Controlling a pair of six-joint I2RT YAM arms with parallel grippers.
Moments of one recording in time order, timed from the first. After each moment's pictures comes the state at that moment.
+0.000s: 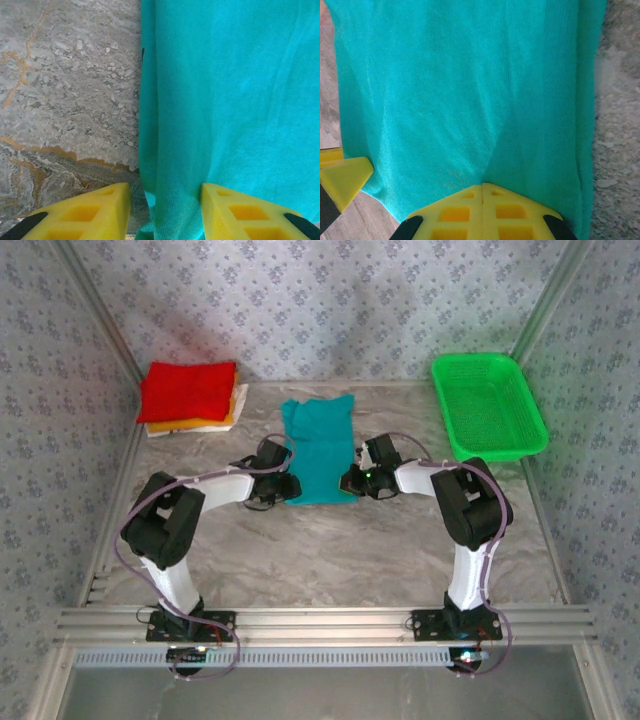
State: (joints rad) left arm -0.55 1.78 1.01 -0.29 0.09 -0.73; right arm 0.43 1.92 1.03 -0.06 -0.49 0.65
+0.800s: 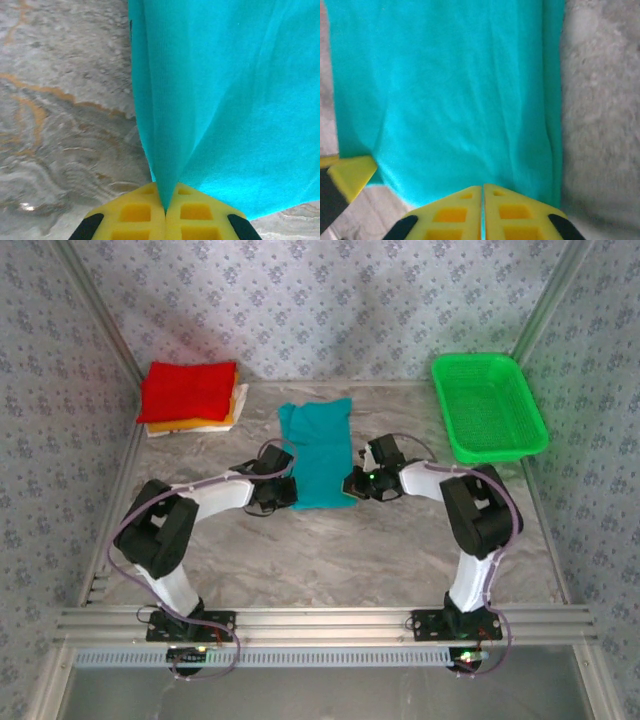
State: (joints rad) left arm -0.59 1.70 0.97 -0.36 0.06 -0.76; right arm 0.43 1.80 0.99 -0.17 -0.48 0.65
